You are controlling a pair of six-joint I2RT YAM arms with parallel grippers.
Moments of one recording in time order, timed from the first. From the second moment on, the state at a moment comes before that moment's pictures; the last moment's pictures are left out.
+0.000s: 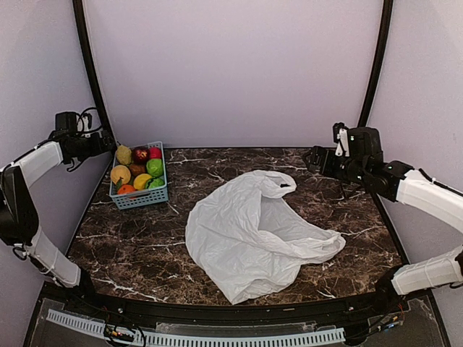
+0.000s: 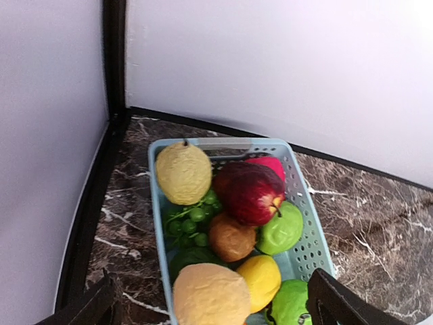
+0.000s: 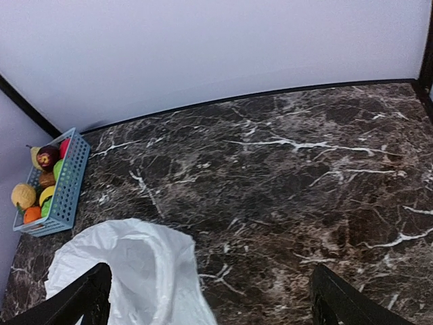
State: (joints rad) left arm 0.19 1.53 1.27 -0.30 0.25 -0.17; right arm 0.54 1.17 0.93 -0.22 0.13 0.49
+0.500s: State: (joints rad) left arm 0.33 1.03 0.41 0.18 0.07 -0.28; right arm 0.06 0.97 0.55 -0.02 0.00 0.30
